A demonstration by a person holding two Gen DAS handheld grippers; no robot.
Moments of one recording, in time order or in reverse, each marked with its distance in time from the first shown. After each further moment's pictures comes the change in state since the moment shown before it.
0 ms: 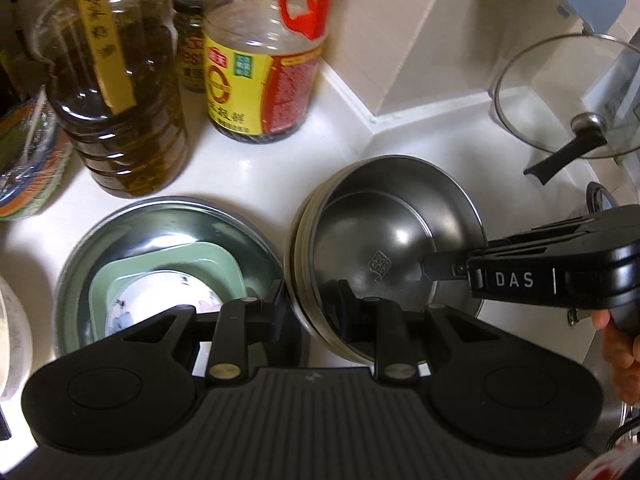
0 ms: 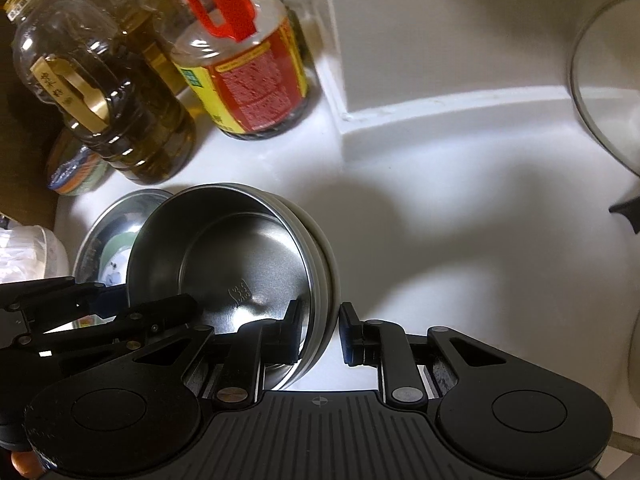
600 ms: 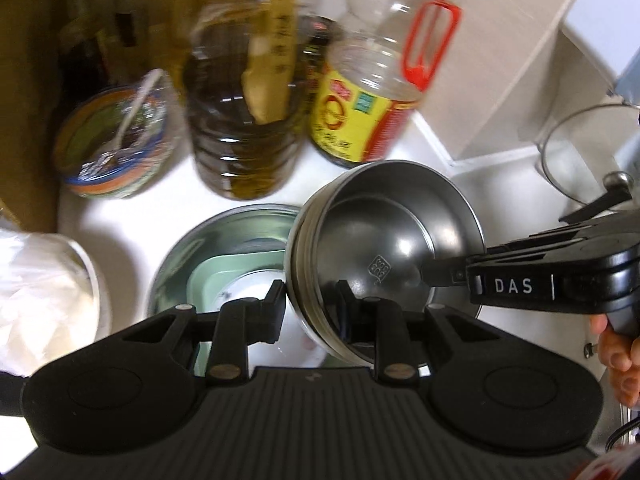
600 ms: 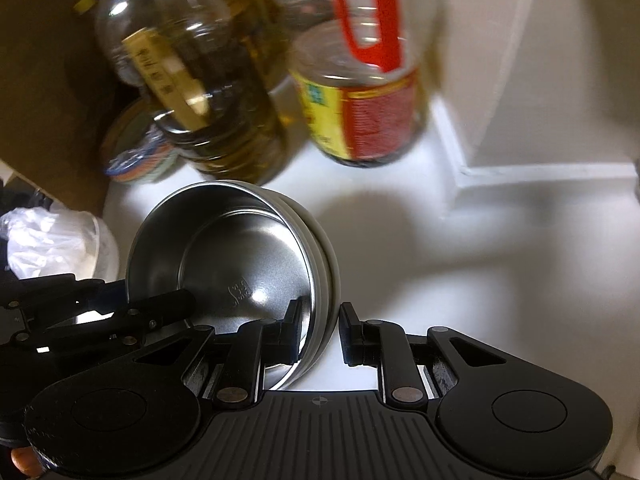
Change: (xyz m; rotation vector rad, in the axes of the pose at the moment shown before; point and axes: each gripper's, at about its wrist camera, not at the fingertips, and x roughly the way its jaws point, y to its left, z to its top) left arm -0.046 0.067 -0.006 -0.135 -0.075 0.082; right arm 0.009 0.086 0.019 -0.151 -0.004 0.061
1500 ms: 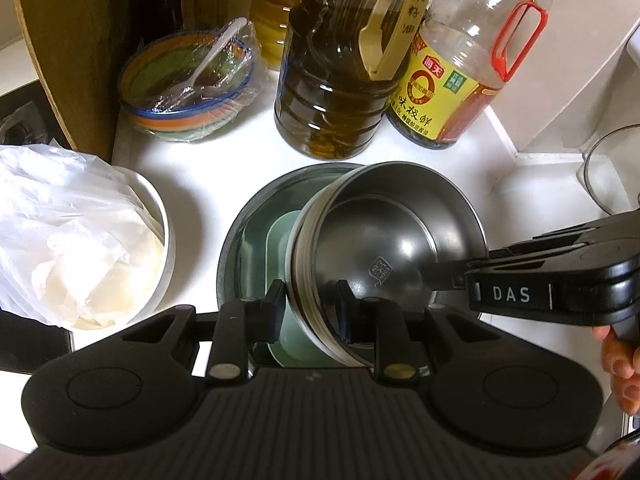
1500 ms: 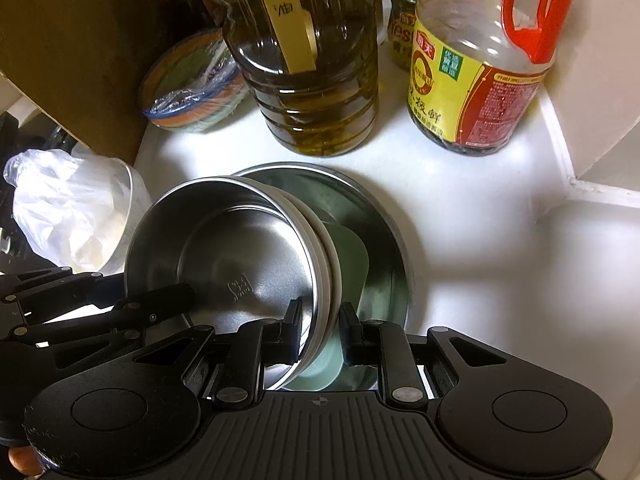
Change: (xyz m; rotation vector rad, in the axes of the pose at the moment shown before) left arm 0.003 0.054 -0.024 -0.113 0.051 0.054; right arm 0.045 0.057 0.001 -0.107 0.098 0.016
